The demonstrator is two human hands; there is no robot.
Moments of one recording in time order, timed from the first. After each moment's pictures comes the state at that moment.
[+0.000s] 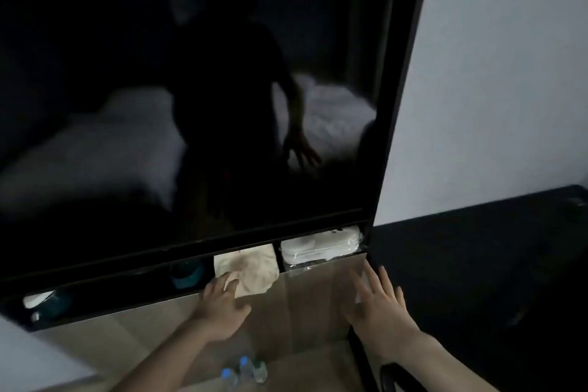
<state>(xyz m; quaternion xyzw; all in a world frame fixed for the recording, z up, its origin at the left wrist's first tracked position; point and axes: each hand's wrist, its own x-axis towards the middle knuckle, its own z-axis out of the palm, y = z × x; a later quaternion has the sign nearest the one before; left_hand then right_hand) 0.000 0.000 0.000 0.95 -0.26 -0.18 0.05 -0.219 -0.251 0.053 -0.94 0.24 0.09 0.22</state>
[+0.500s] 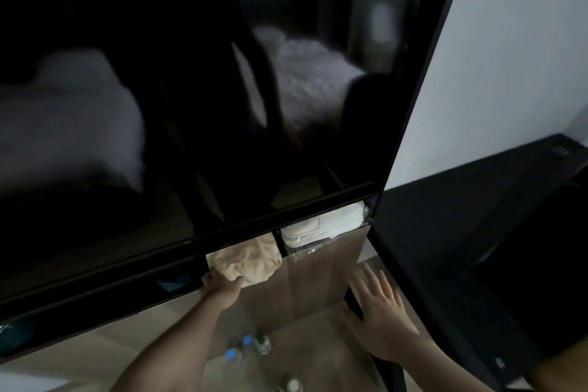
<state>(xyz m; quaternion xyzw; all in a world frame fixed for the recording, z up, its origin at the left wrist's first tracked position) 0.118 -0.029 -0.104 0.94 0.01 -0.29 0.20 -0.160 -0.220 -0.007 -0.90 0.31 0.14 0.26</state>
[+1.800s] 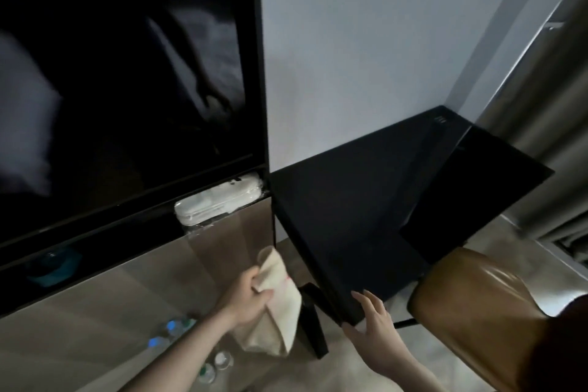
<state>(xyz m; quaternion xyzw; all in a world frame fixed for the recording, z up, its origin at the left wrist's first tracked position) -0.167 -0.174 -0.060 0.81 -0.31 -0.36 0.34 -0.429 -0.306 -0.046 -0.78 0.48 0.08 0.39</state>
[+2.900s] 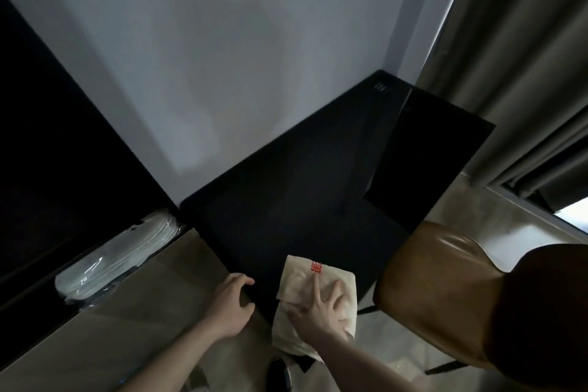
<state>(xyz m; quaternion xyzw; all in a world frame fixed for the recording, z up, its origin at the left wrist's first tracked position) -0.180 -0.367 -0.110 0.80 -0.46 -0.37 0.10 -0.374 -0.443 -0.136 -0.66 0.63 0.17 0.37</state>
